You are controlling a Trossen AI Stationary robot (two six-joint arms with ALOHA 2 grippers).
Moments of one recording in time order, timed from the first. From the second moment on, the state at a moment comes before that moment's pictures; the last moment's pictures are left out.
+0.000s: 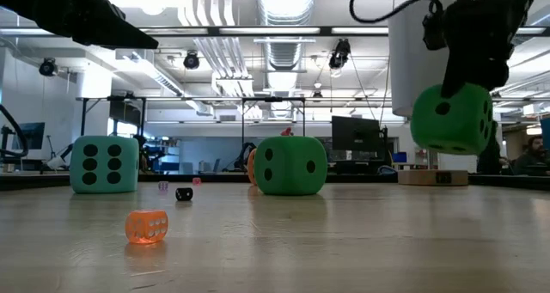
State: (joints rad) left arm -0.42 0.68 0.40 -0.08 -0.71 0.08; right arm 0.08 0.95 0.75 -0.89 0.18 0.78
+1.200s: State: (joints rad) left arm -0.42 0.68 0.40 -0.08 -0.71 0.08; right arm 0.74 1.09 1.01 -0.94 0.08 0.72
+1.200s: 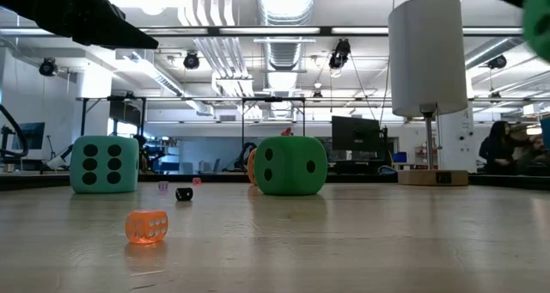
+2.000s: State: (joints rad) left arm -0.42 0.68 0.40 -0.08 -0.71 0.07; right arm 1.00 1.42 1.18 -1.15 -0.02 1.13
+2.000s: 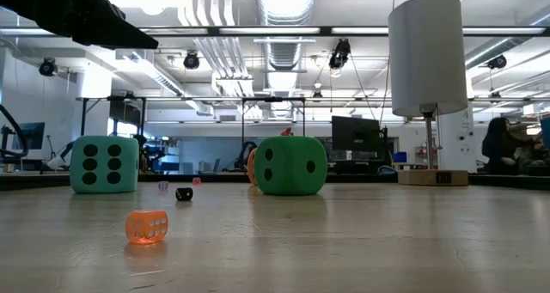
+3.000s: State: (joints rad) left arm -0.42 0.68 0.40 -0.08 -0.69 0.07; right arm 1.06 1.40 1.05 -1.16 -0.03 1.03
